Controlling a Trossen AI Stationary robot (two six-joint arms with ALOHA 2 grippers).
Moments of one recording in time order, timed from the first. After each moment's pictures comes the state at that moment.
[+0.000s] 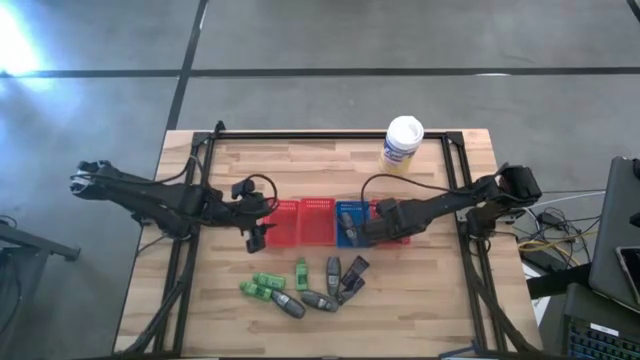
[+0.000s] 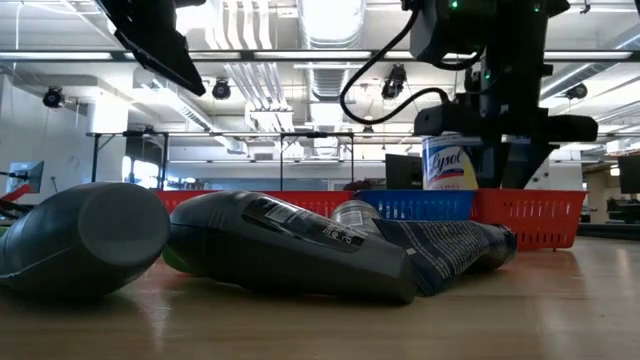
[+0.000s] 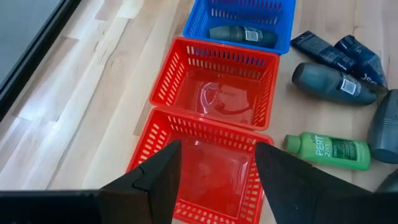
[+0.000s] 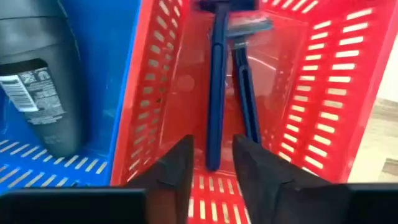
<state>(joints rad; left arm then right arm) -0.22 1.08 0.93 -0.69 -0.38 -0.34 0.17 1.64 1.04 -0.93 0.21 1.53</state>
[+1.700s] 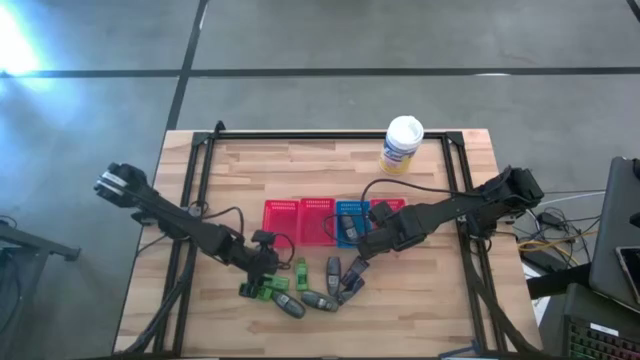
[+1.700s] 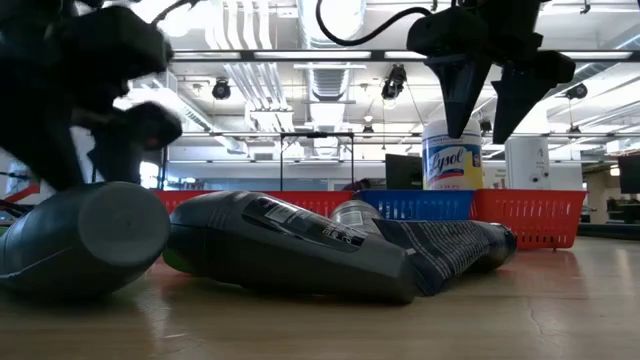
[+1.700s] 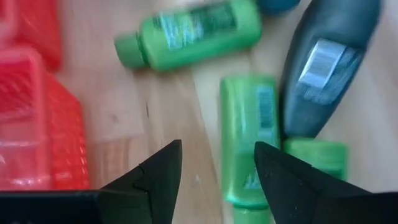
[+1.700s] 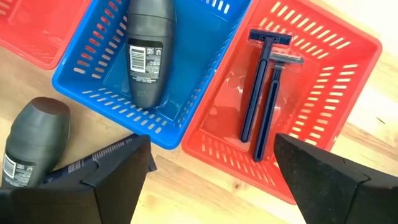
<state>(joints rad) -0.46 1.38 0.69 -0.28 -0.09 -0.22 0.28 1.64 1.29 -1.13 0.30 1.38</state>
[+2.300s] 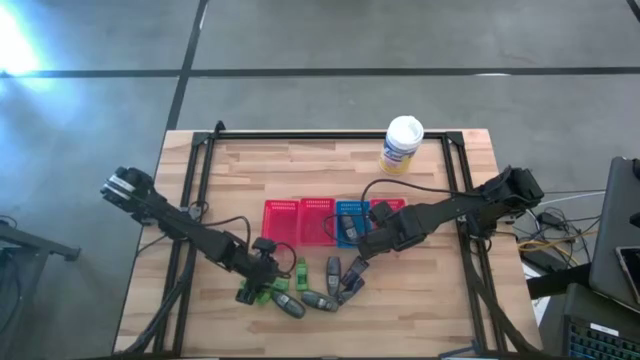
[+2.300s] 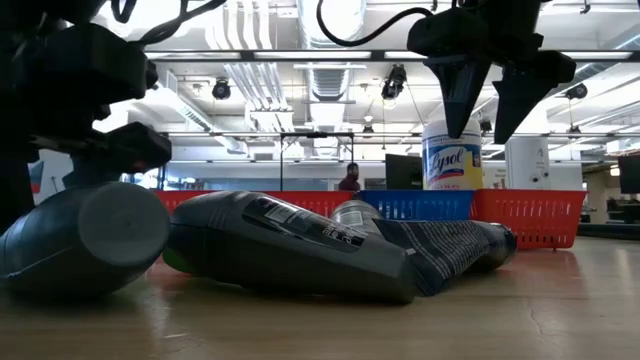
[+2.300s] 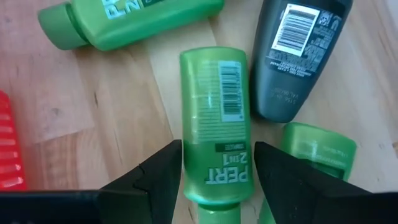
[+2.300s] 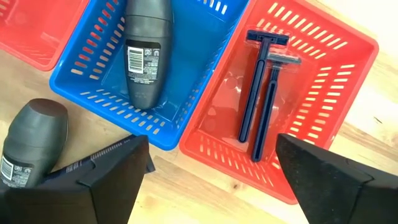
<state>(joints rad) -0.49 1.46 0.68 -0.25 -0.03 -0.20 0.28 1.64 1.29 -1.14 0.30 1.38</state>
